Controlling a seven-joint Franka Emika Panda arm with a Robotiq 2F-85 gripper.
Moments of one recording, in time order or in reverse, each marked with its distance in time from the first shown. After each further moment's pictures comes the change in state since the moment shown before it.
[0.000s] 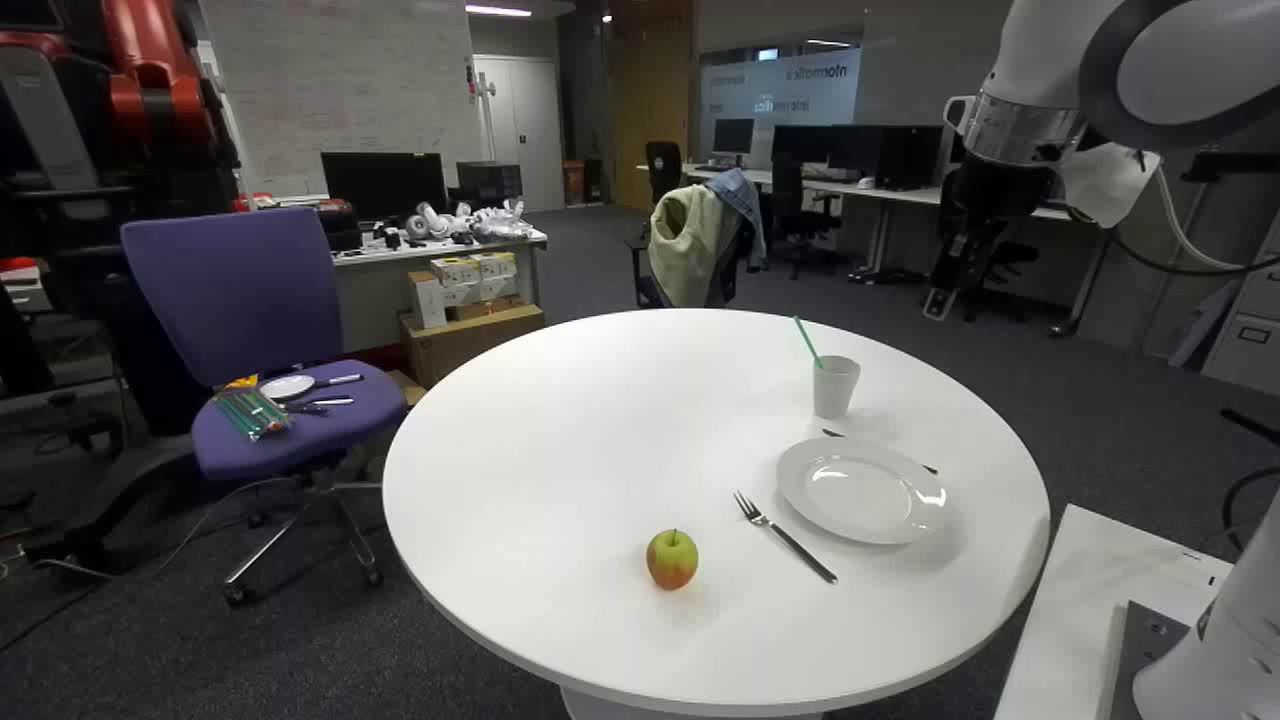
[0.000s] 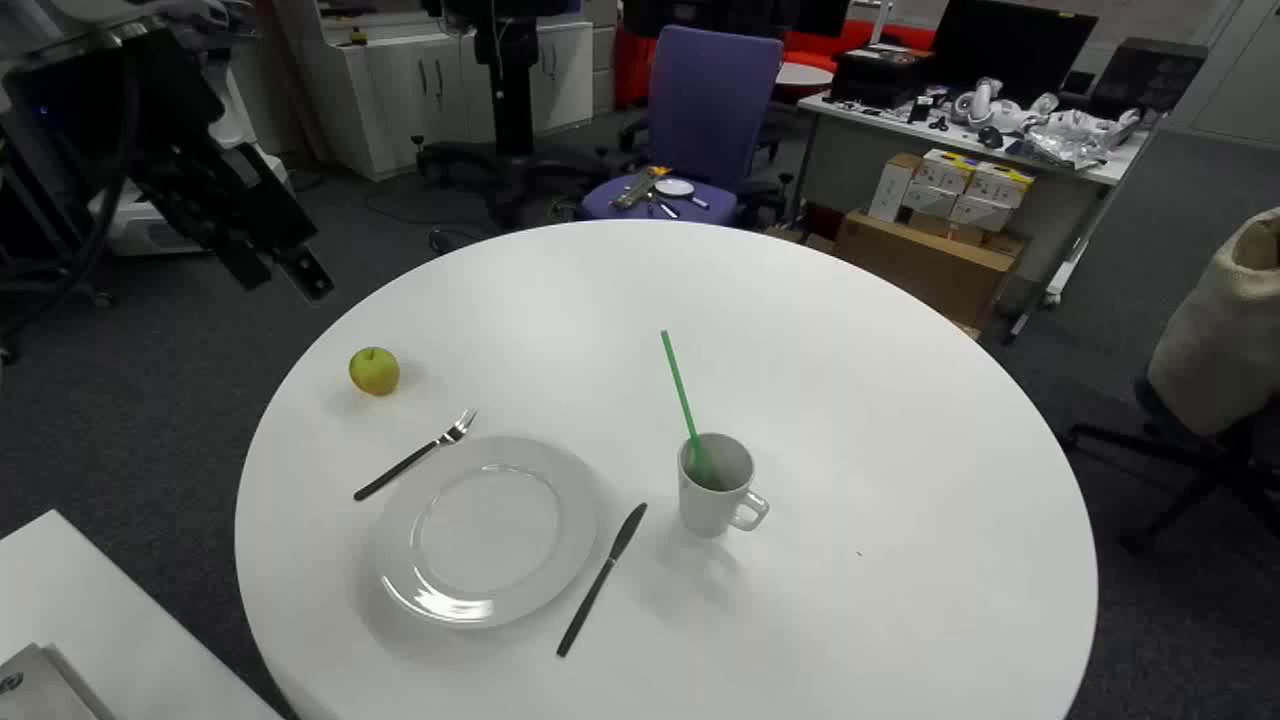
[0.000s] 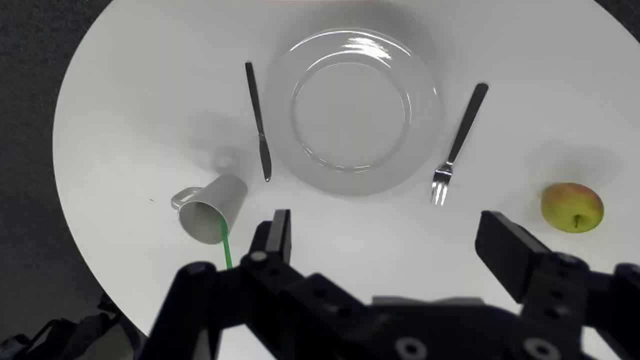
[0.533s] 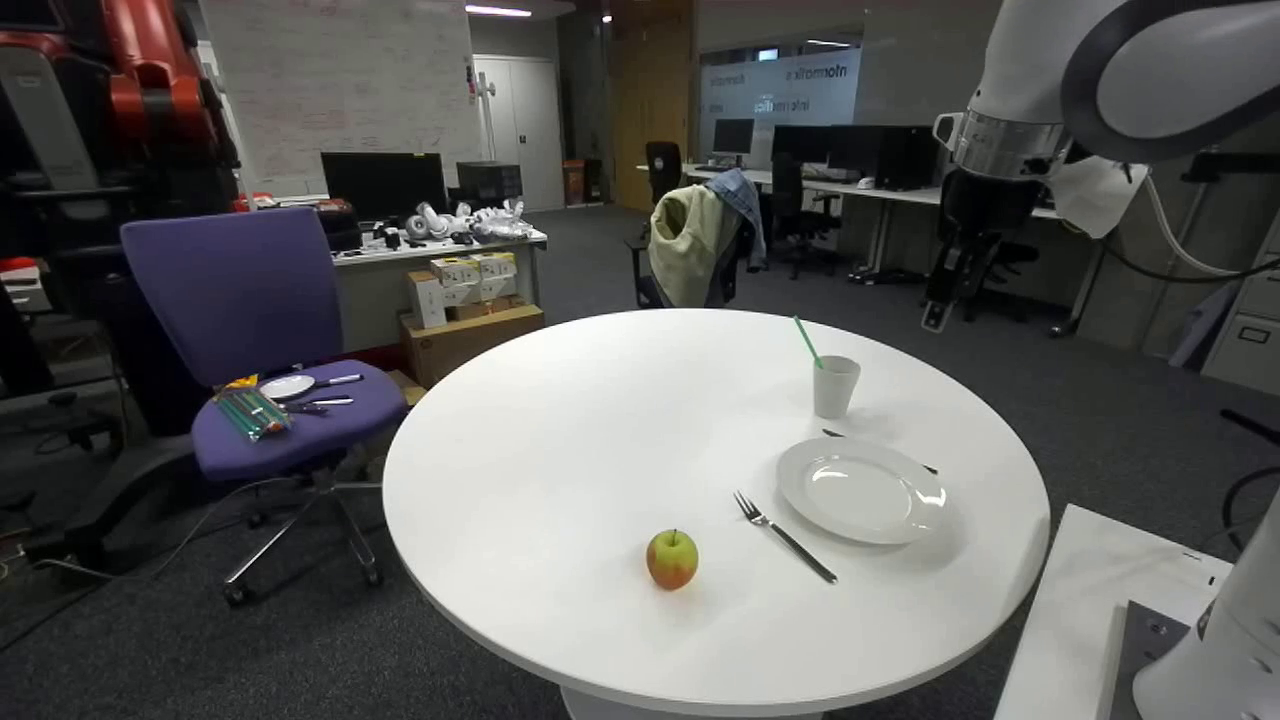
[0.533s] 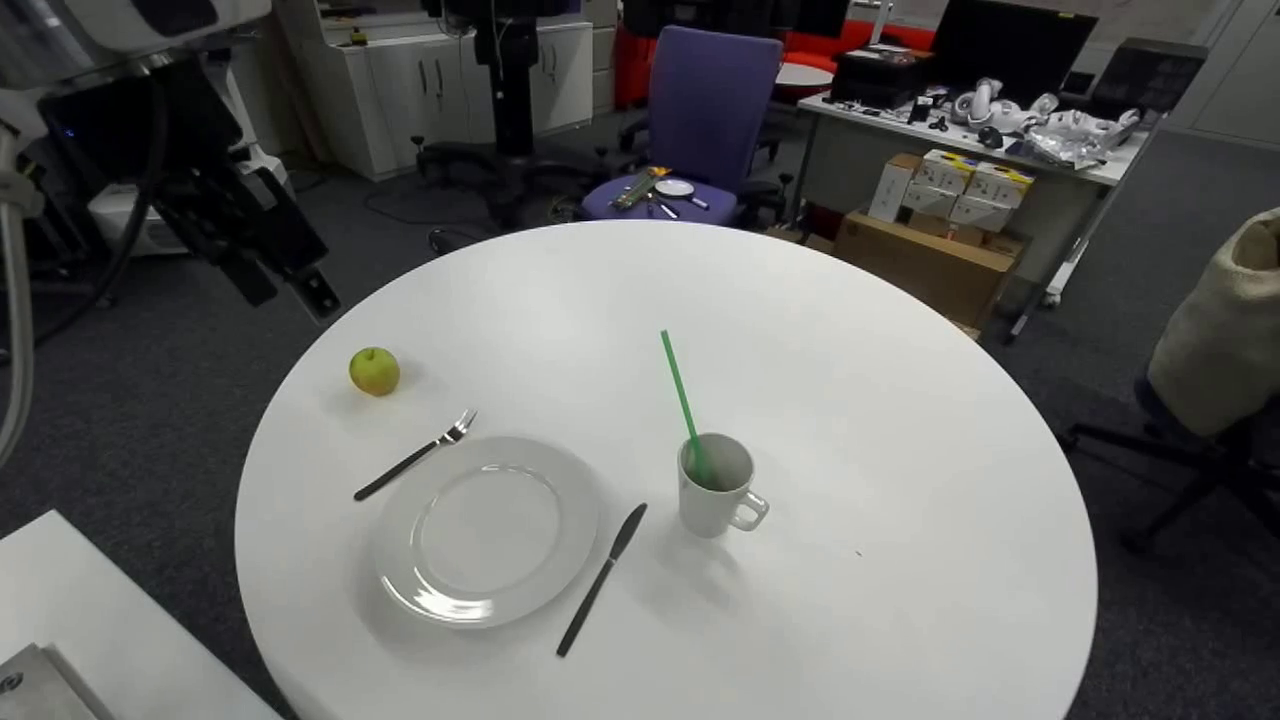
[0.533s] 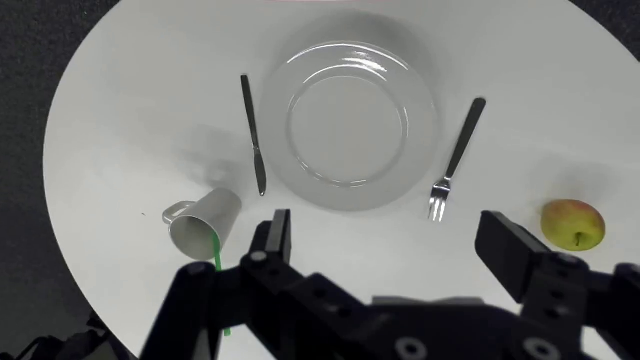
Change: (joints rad) arm 0.002 0.045 0.000 0.000 0.000 0.001 0.000
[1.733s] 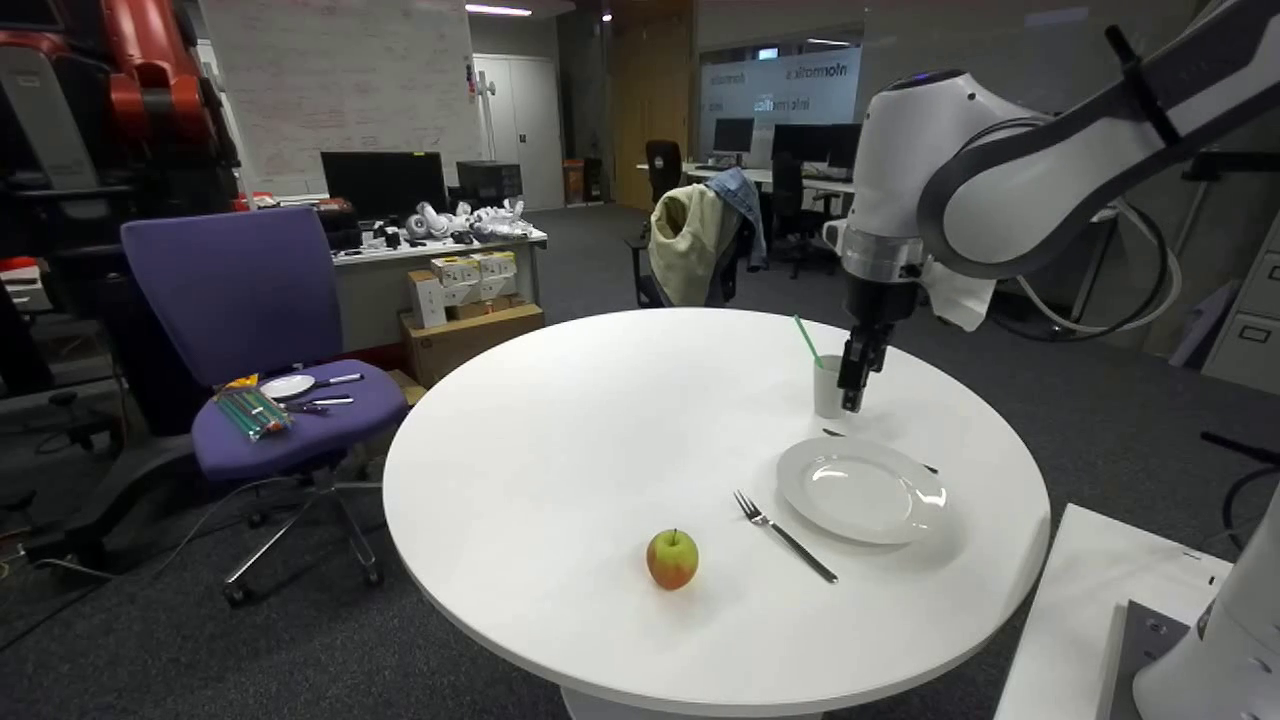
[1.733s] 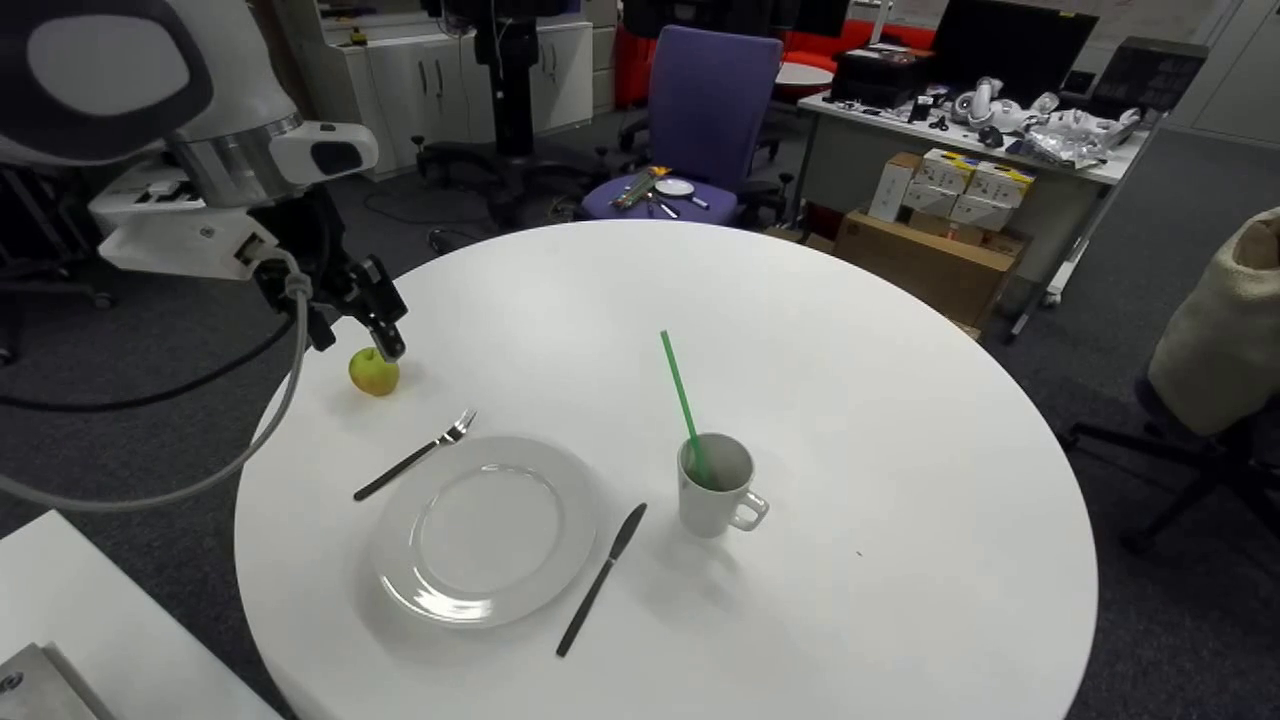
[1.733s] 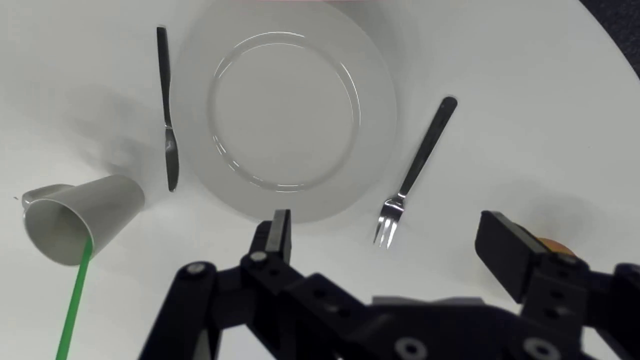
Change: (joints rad) arm 0.079 0.436 0.035 0.049 0.007 0.280 0.011
